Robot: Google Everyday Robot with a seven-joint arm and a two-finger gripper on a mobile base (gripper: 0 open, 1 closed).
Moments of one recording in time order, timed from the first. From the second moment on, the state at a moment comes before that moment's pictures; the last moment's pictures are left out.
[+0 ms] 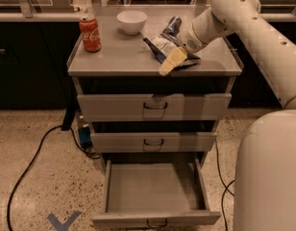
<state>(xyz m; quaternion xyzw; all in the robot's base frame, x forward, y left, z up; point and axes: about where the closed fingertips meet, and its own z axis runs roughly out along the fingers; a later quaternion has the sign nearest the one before) 0.771 -0.087 0.844 -0.54 0.76 0.11 0.35</state>
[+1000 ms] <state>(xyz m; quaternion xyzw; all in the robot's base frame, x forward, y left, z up) 0.769 -0.075 0.832 -0.55 0.76 0.13 0.32</state>
